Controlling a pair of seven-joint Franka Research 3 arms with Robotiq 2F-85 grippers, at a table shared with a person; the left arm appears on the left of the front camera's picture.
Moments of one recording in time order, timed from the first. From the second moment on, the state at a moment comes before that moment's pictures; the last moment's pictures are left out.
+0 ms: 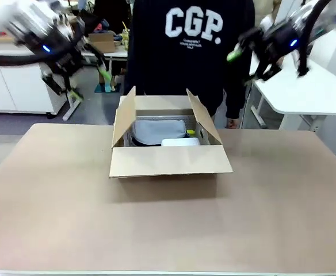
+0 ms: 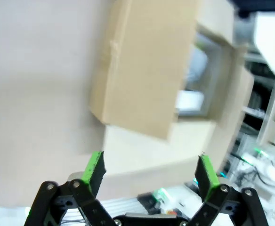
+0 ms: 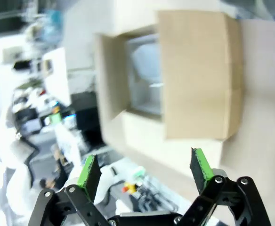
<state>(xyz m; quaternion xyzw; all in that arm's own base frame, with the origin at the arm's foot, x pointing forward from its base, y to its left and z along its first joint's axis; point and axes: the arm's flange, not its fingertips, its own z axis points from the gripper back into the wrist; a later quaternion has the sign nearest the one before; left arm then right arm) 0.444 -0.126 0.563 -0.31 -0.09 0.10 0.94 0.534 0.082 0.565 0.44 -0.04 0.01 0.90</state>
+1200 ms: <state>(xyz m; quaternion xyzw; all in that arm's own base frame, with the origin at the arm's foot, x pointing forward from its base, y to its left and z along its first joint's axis) 0.386 0.010 0.538 -0.57 -0.06 0.07 0.81 0.465 -0.057 0.521 0.64 -0.05 -0.05 0.77</state>
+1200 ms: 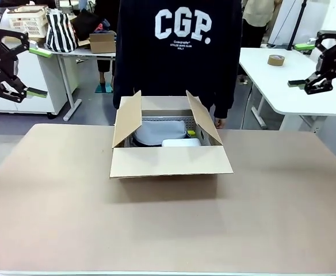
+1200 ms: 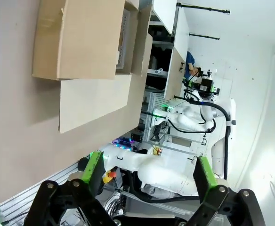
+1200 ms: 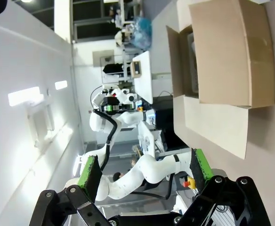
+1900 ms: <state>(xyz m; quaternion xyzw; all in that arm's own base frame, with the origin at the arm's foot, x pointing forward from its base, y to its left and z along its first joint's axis) 0.384 0.012 0.539 -0.57 -0.07 0.08 0.82 0.465 -0.057 0.522 0.64 -0.05 -0.05 0.77</state>
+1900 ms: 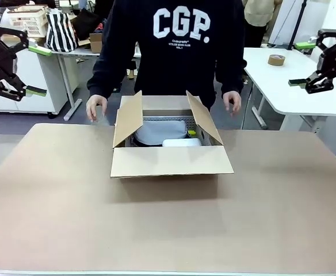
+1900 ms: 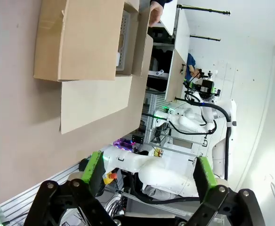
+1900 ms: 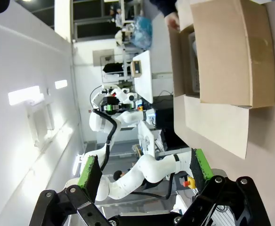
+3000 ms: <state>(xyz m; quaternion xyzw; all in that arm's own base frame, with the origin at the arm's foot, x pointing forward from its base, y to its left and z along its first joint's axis) 0.384 0.012 0.539 -0.57 -0.07 0.08 0.82 0.465 -0.057 0.522 0.64 -0.05 -0.05 0.77</state>
